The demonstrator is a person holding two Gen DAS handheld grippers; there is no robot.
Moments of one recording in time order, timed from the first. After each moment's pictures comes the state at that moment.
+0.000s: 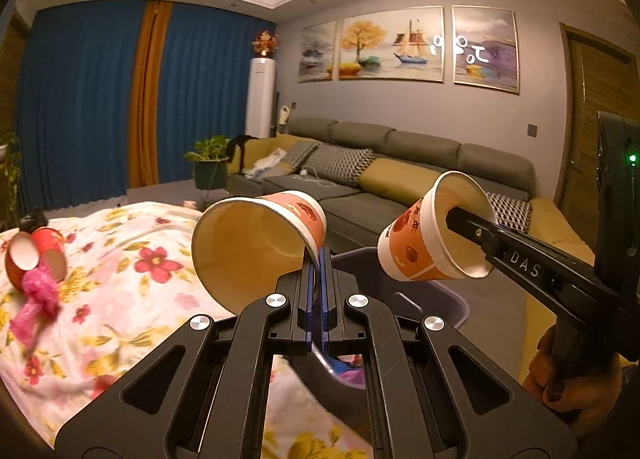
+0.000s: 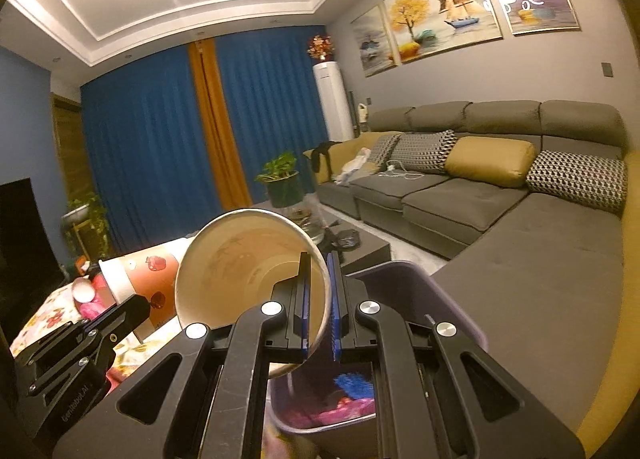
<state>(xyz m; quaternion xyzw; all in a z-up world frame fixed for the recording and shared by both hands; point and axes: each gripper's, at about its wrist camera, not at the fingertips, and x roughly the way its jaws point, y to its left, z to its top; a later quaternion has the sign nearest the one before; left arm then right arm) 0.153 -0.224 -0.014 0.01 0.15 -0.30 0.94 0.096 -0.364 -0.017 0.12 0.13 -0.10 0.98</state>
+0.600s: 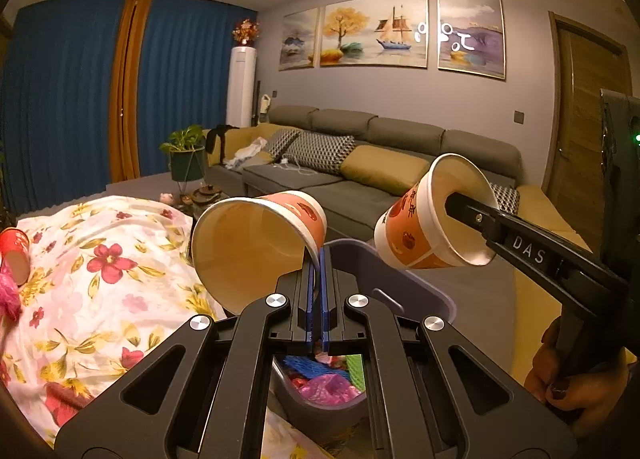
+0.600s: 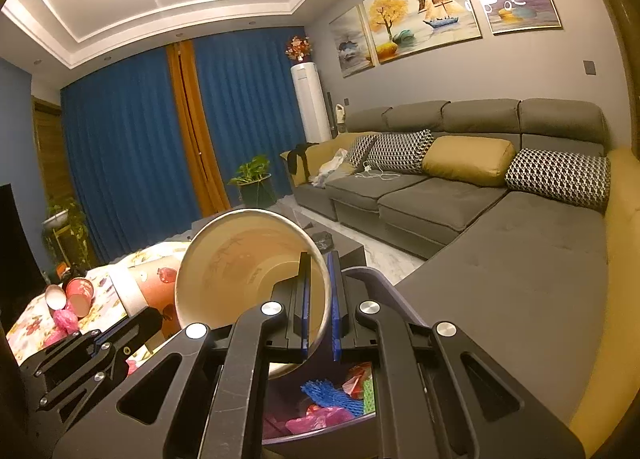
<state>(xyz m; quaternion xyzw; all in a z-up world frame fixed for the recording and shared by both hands) 0.173 -0.268 -0.030 0.02 0.17 -0.32 0.93 0.101 -0.388 -0.022 0.13 0.13 -0.13 0.97</state>
